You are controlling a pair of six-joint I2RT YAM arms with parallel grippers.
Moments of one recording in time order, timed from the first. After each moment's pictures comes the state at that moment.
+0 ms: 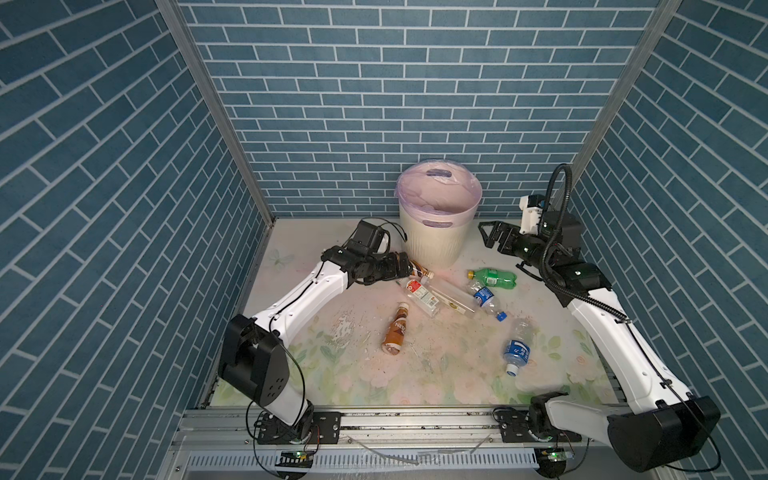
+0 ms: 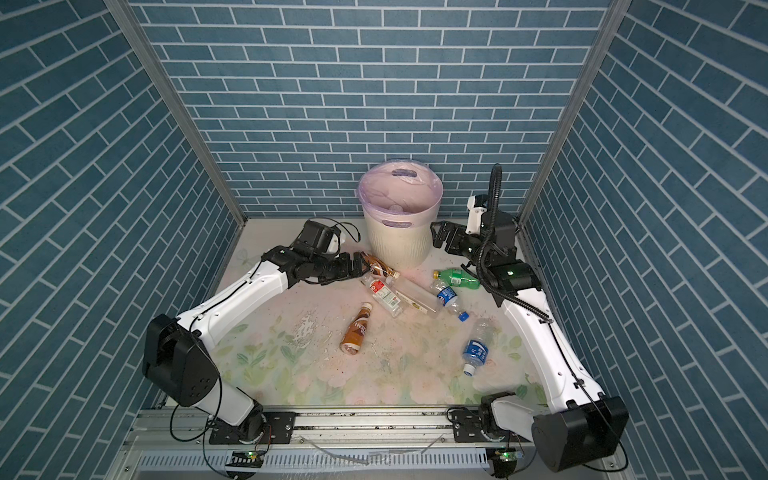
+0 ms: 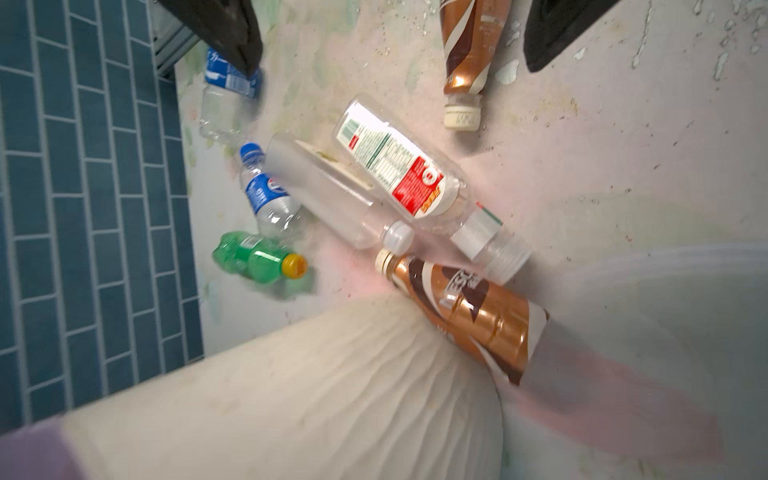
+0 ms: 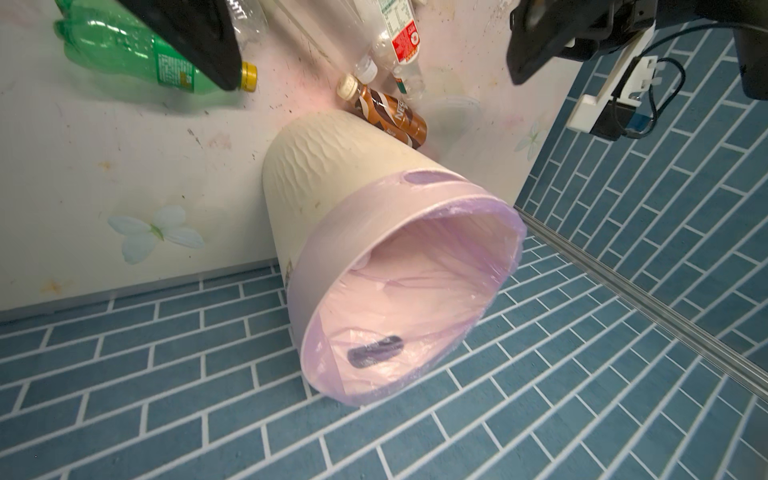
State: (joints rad) left arm -0.55 1.58 1.34 -0.67 0.25 -0.58; right arm 0.28 1.19 1.20 -0.39 -0.21 0.44
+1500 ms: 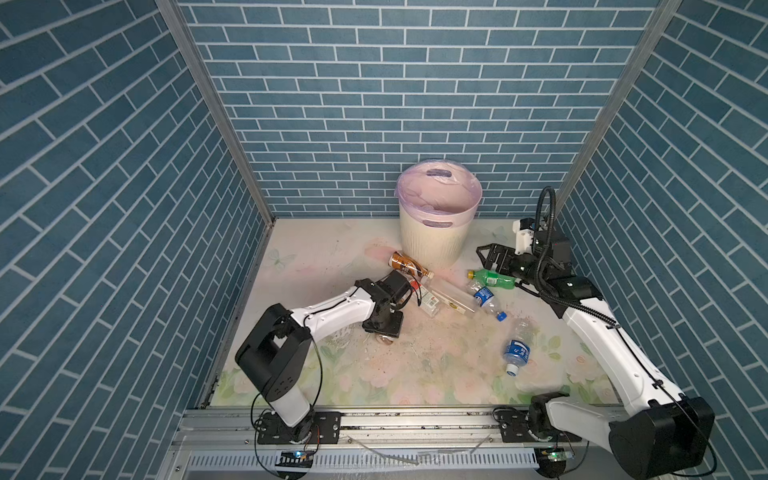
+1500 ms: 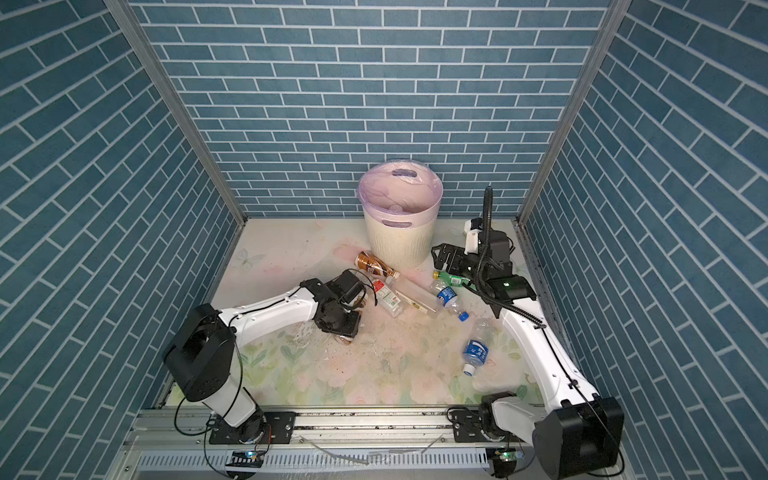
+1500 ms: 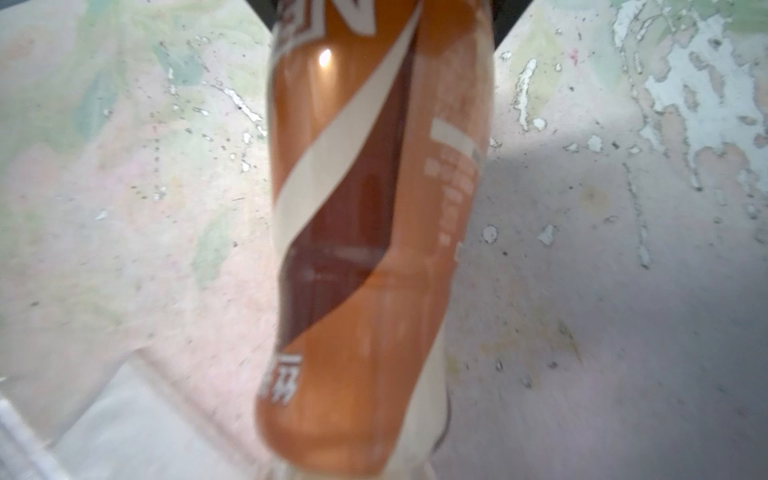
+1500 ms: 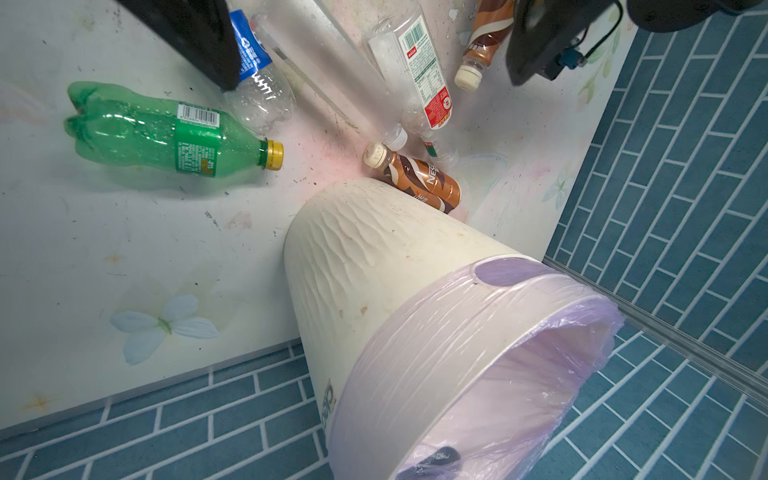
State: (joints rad) left arm -0.73 1.63 1.12 -0.82 0.04 -0.48; right arm 0.25 1.17 1.05 -0.39 -0.27 0.44
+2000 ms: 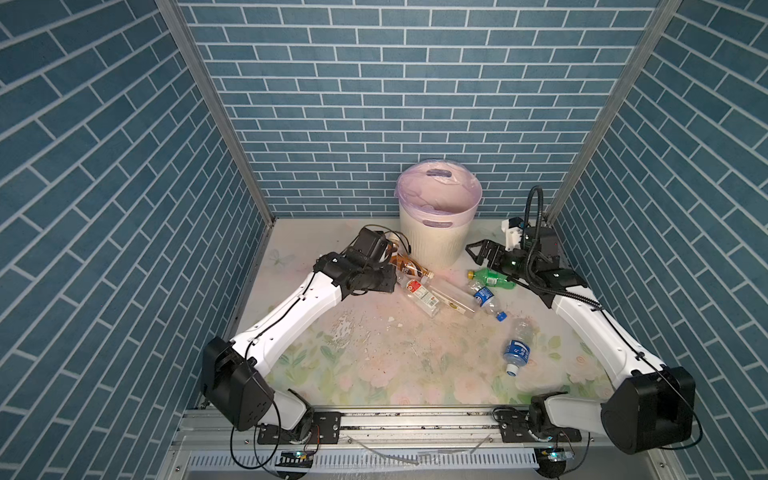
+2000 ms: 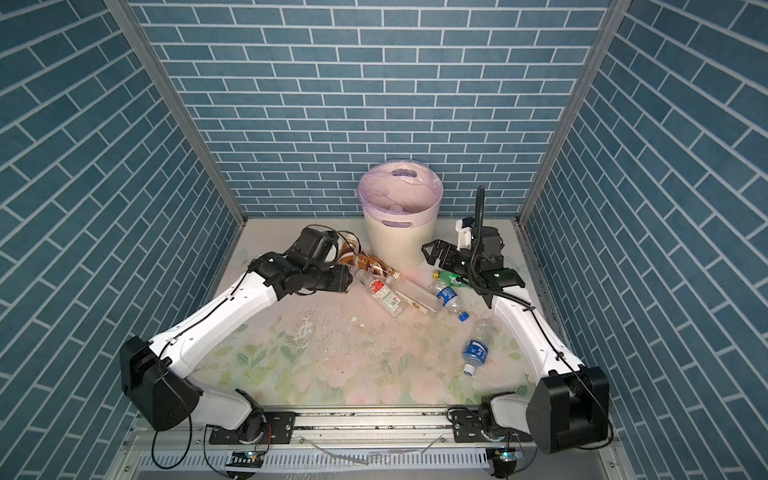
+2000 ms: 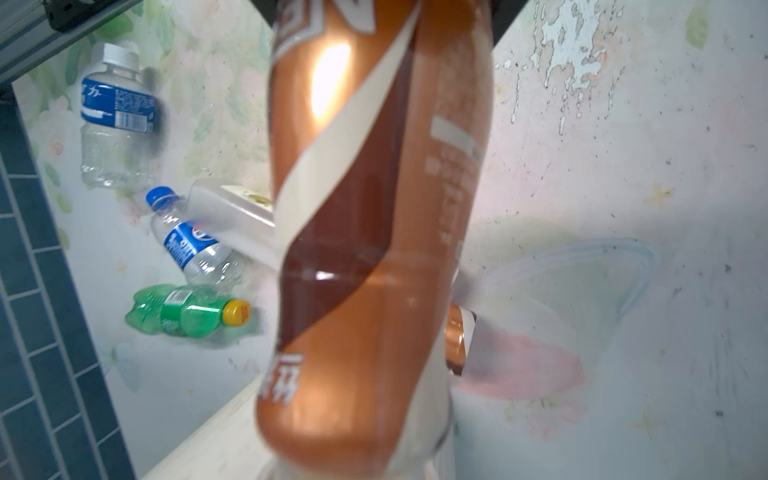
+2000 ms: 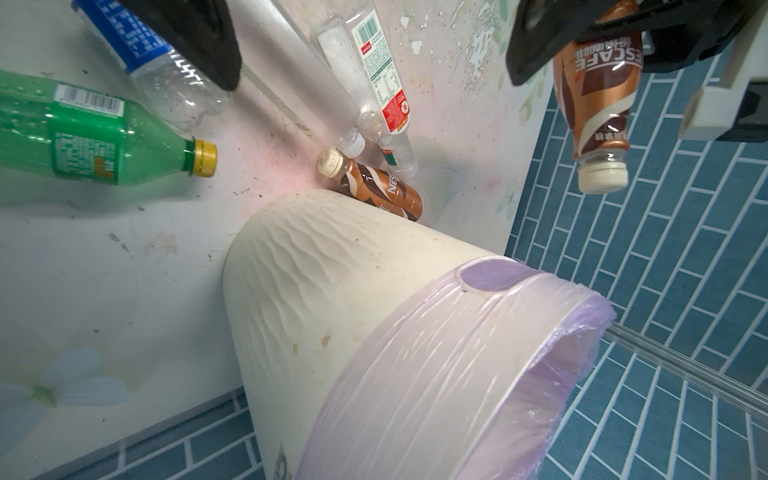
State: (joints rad) left arm -0.61 1.46 1.40 -0.83 0.02 -0.43; right arm 0.25 1.30 1.07 -0.30 -0.42 0.57
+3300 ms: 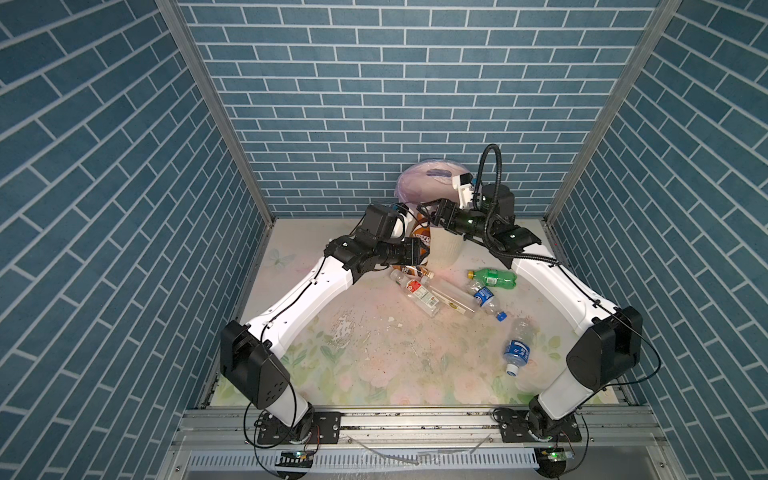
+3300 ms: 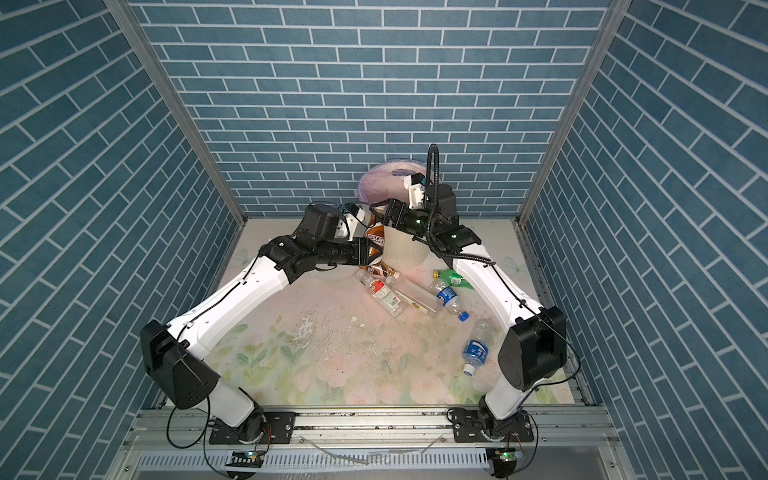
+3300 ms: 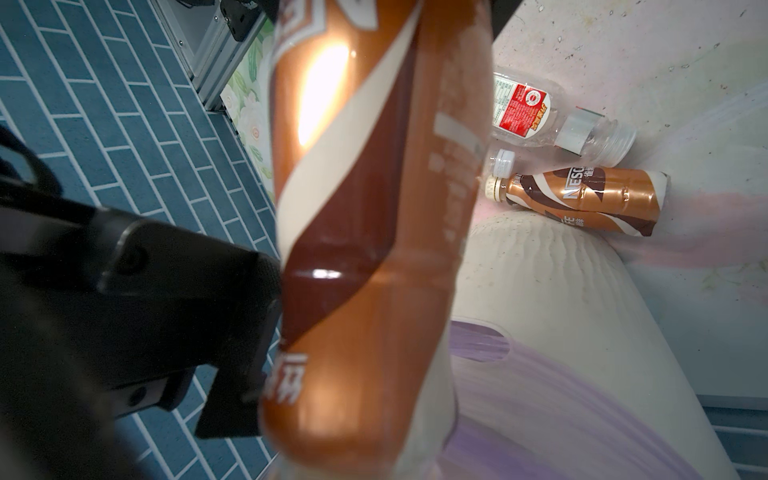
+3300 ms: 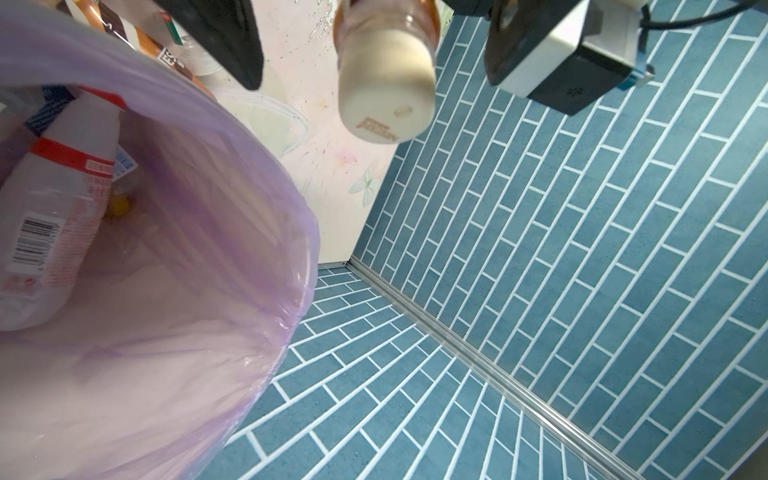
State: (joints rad) left arm -0.63 1.59 1.57 -0.59 0.30 -0.48; right arm 0.51 1.66 1.56 -0.13 -0.53 0.74
